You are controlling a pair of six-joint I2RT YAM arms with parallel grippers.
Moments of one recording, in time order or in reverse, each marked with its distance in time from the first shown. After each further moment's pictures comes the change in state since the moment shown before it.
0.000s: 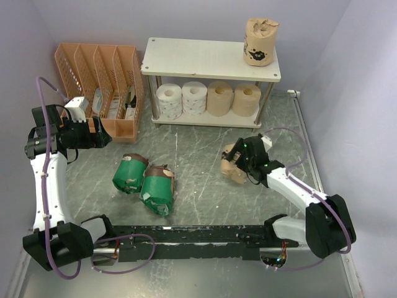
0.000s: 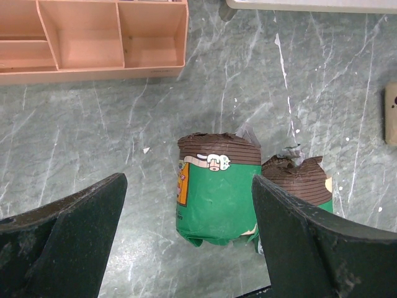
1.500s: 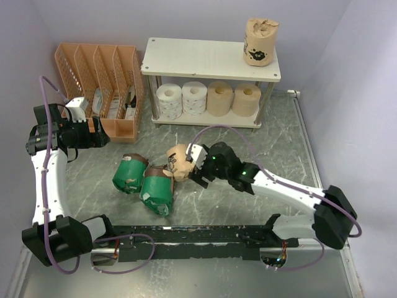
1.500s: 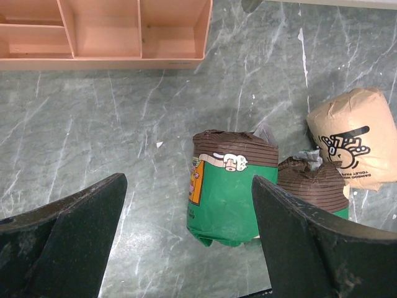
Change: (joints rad) left arm 0.000 0.037 0.000 0.004 -0.061 -0.001; right arm 0.488 0.005 0.134 0.137 -0.314 -1.170
